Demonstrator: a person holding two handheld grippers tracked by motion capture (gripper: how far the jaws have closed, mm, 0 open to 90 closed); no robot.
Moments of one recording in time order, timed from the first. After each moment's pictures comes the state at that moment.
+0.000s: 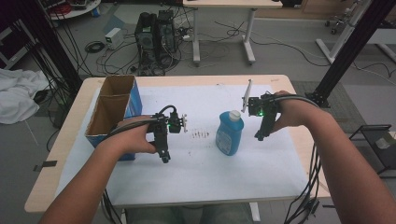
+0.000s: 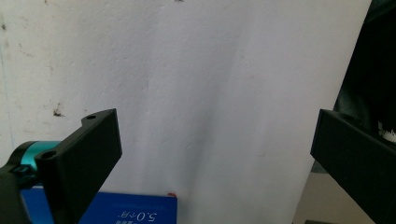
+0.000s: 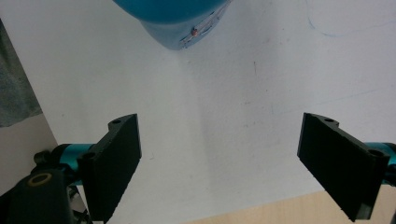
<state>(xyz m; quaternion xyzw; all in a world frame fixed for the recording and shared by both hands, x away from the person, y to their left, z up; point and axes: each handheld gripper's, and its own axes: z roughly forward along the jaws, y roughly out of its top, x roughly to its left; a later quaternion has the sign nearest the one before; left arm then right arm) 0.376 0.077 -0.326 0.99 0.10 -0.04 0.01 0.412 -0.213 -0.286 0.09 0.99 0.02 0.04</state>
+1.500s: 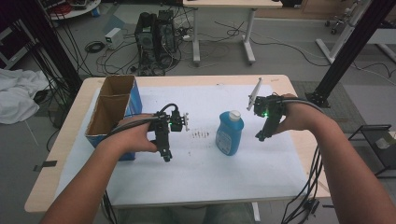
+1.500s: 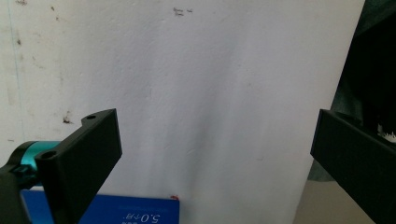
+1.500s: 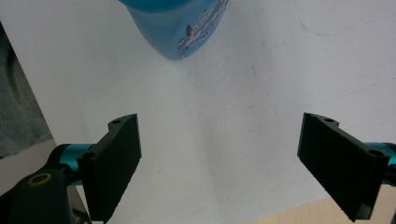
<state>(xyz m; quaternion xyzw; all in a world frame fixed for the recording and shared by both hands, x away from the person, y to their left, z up) 0.375 0.073 -0.318 1.00 0.09 -0.03 0.02 0.408 -0.231 -0.286 0.13 0.99 0.07 0.04</state>
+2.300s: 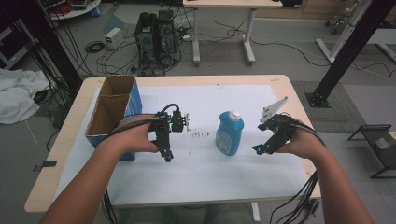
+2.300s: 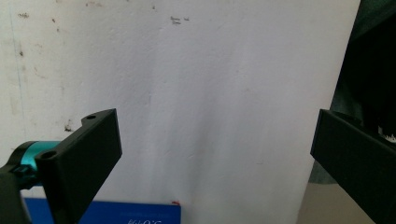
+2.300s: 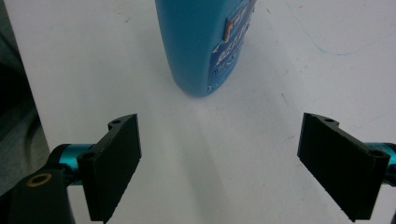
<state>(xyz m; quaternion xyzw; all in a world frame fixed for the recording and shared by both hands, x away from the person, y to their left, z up) 0.374 0.071 -0.316 1.00 0.07 -0.03 0.02 0.369 -0.269 -0.333 0.19 0.94 0.26 0.05</state>
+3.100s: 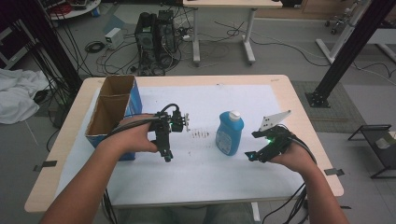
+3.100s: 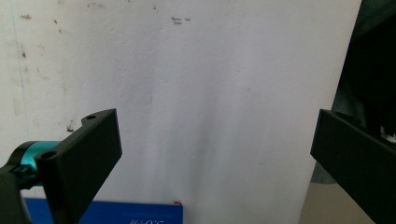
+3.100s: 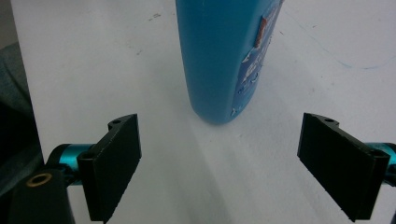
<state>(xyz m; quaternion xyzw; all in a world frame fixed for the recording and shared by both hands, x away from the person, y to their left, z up) 0.374 0.072 -0.317 1.00 0.07 -0.02 0.03 0.354 -0.268 -0.367 0.21 0.91 0.35 0.06</state>
